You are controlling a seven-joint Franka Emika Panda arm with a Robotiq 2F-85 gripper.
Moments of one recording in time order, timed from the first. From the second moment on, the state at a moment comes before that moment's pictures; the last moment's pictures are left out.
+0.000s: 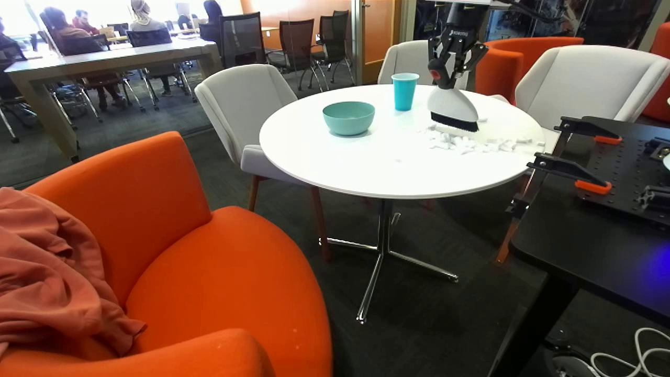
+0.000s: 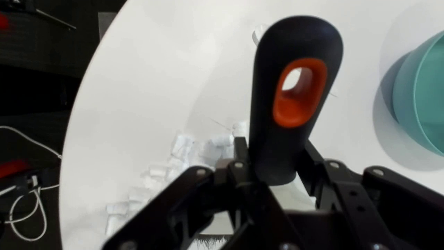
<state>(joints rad) -0.07 0.15 -0.12 -2.52 0.59 2.67 0.87</state>
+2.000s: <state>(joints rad) -0.25 0.39 -0.24 -2.29 0.63 2.55 0.54</state>
